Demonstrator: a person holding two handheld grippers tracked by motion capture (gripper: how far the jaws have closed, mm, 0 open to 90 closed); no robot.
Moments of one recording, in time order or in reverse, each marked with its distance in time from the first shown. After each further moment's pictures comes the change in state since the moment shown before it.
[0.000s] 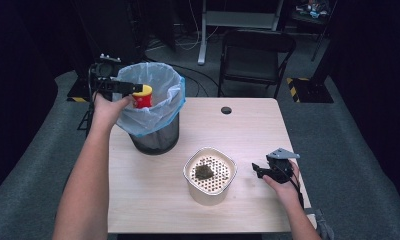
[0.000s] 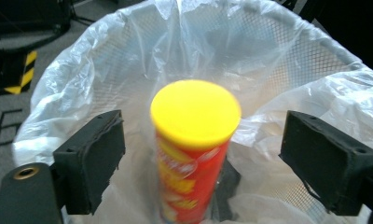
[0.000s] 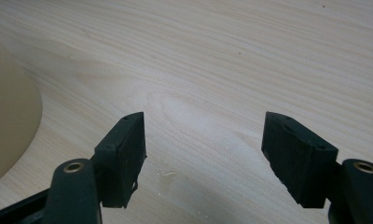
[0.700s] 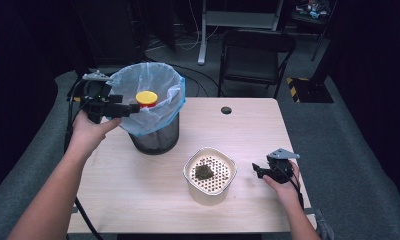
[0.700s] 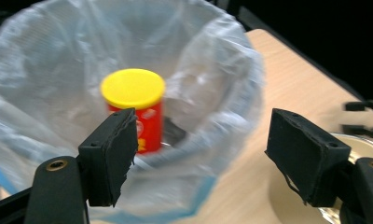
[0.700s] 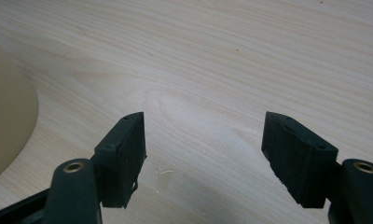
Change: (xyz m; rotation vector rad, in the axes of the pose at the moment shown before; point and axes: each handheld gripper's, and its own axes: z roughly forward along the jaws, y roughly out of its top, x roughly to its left) left arm -0.024 -0.046 -0.066 -0.028 -0.231 0.174; right arm 0.000 -0.001 0.000 0.003 -0.014 0.014
